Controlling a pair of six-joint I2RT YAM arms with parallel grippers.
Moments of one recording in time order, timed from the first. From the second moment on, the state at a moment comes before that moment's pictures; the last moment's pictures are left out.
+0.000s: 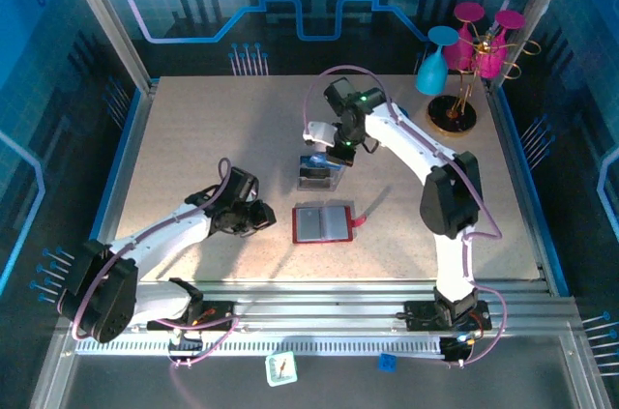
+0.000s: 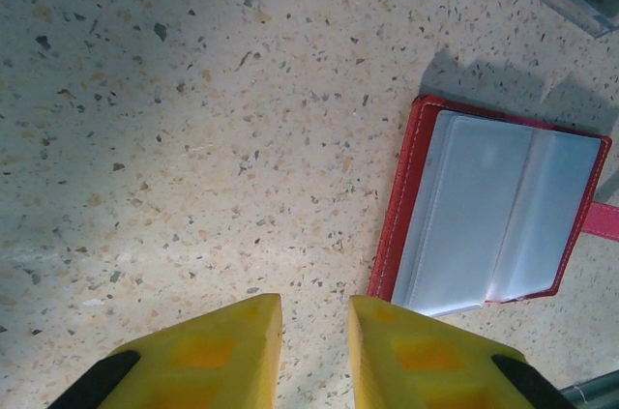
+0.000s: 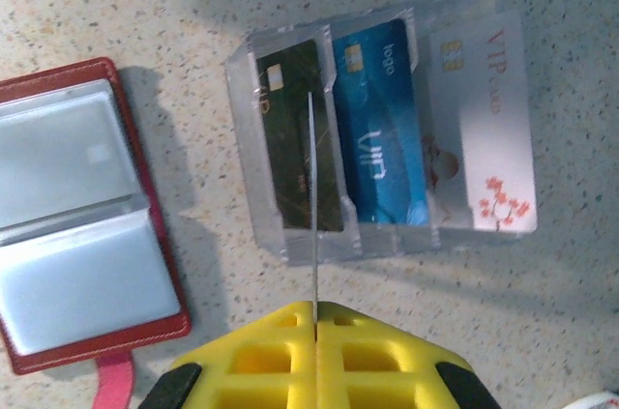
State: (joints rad) left arm -0.45 1.24 0.64 -0.48 0.24 -0.88; right arm 0.54 2.05 1.91 -1.16 -0.18 -0.81
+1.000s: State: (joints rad) left arm -0.43 1.28 0.63 -0.48 0.26 -0.87; right arm 0.58 2.36 2.22 -1.29 -0.11 -0.88
